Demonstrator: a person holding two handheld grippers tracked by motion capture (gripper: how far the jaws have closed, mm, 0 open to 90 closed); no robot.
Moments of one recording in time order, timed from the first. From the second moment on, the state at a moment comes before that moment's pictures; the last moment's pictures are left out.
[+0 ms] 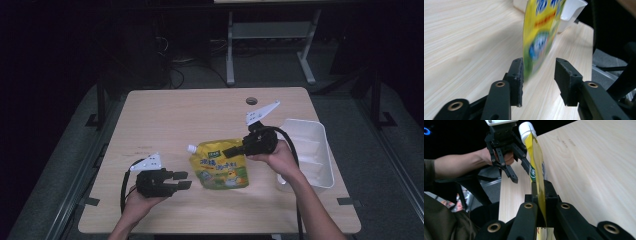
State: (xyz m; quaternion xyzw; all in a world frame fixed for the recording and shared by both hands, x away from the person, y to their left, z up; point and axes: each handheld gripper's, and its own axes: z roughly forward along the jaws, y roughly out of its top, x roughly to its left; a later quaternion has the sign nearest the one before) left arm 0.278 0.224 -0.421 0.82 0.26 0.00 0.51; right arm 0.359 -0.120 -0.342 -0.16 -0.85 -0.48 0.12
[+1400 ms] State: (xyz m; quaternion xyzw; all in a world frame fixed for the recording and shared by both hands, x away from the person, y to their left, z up) left arm 0.284 0.244 -0.434 0.85 0.30 0.07 0.43; right arm 0.329 -0.275 -0.280 -0.25 -0.83 -0.50 -0.01
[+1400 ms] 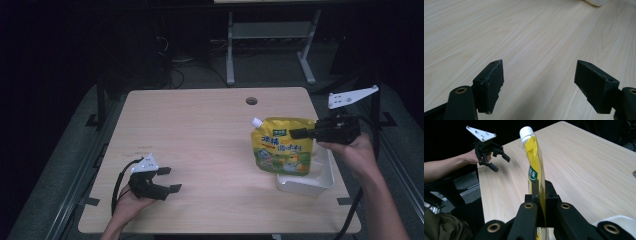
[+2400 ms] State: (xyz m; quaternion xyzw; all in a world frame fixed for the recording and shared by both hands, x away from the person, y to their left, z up) left arm 0.284 0.243 -0.436 0.85 0.30 0.07 0.43; right arm 0.309 -0.333 -0.305 -0.32 -0.81 -0.50 -0.03
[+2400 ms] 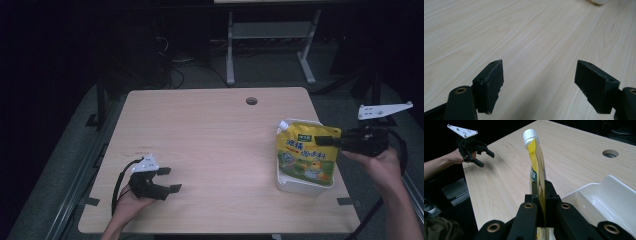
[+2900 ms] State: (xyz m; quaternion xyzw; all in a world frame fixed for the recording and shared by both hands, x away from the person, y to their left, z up) left arm 0.285 0.243 -0.437 0.85 0.30 0.06 0.43; right arm 0.312 -0.334 -0.325 -0.33 -0.80 -0.49 -0.03
